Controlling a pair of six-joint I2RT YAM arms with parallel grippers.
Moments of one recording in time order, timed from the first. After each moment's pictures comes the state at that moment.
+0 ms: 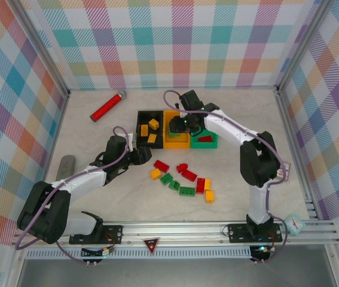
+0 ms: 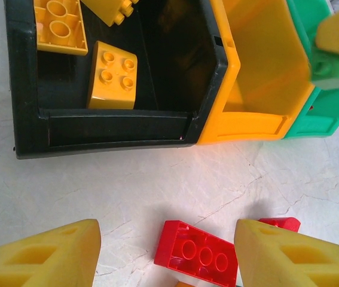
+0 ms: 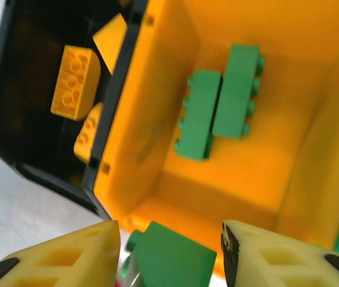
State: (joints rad) left arm -0.39 1.31 0.55 0.12 0.25 -0.52; right arm 0.57 1.99 1.67 -0.67 -0.18 0.35
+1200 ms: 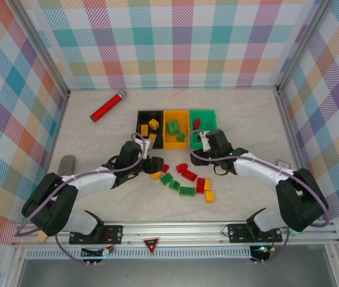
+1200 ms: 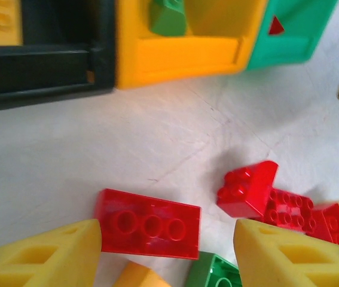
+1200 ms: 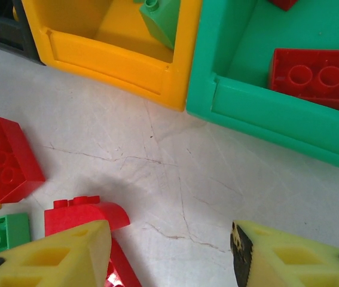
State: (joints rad) left arm -0.58 1.40 0.56 0.17 0.24 -0.43; right arm 0.56 1.40 0.75 -0.21 -0.09 0.23
